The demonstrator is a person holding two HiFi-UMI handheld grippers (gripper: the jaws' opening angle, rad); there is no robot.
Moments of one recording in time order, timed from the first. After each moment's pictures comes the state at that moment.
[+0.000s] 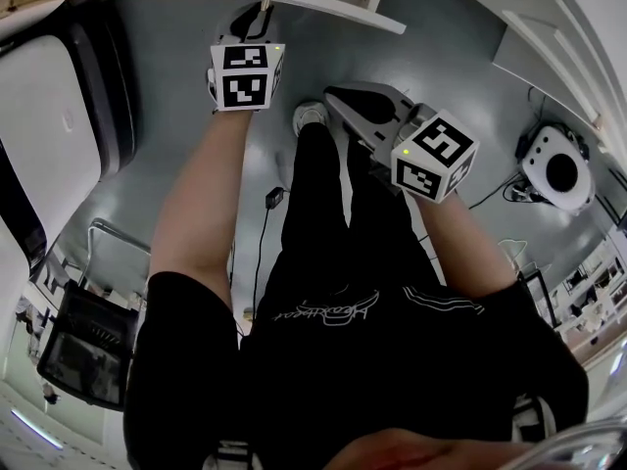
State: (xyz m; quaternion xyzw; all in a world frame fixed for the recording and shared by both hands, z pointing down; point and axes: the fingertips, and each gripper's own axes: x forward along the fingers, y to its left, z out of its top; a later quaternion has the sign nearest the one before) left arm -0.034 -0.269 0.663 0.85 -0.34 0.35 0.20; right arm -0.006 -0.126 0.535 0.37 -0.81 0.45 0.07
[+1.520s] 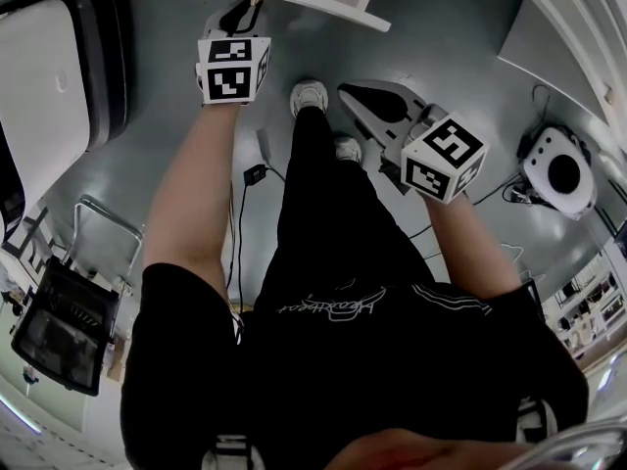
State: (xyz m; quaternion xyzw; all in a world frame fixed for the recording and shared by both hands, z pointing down) left arm -0.080 -0.210 0.665 0.84 -0.36 0.35 0.20; right arm -0.009 -0.051 0.536 0.36 -0.82 0.43 0.10
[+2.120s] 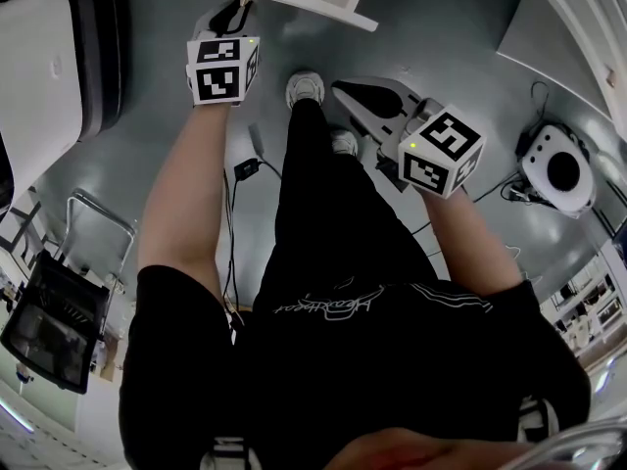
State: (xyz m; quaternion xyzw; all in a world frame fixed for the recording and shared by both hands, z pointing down) left arm -0.101 -0.179 0.668 0.84 -0.38 0.35 0.20; right arm -0.019 -0.021 0.538 0.34 -0.83 0.44 0.10
